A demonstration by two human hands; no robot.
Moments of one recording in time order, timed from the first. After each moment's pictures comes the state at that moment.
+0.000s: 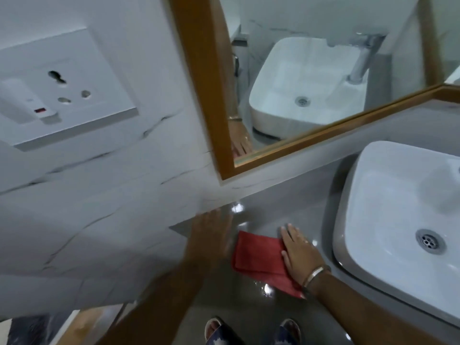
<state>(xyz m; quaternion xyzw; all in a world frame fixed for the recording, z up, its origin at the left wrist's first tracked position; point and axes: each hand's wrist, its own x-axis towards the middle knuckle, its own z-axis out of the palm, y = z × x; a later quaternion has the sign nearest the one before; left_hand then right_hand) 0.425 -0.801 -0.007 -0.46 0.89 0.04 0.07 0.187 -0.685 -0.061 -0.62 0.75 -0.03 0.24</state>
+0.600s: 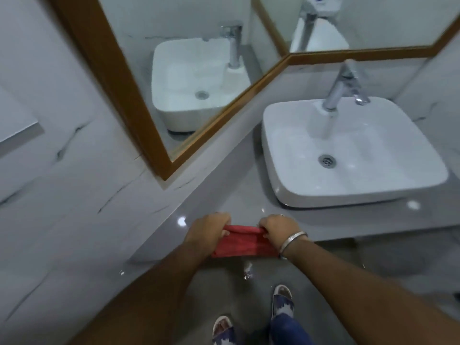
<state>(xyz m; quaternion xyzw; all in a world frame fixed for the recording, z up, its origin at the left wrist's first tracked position) 0.369 -0.813 -0.040 -0.19 0.95 0.22 0.11 0.224 -0.633 -0.011 -0.47 0.85 0.03 0.22</state>
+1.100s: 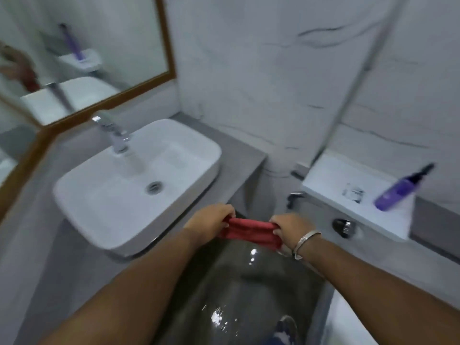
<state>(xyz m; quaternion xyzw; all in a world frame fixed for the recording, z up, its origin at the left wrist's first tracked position) 0.152 -0.495 0.074 0.30 0.91 0.22 0.15 0.216 -0.241 0.072 -0.06 0.98 -0.07 0.16</state>
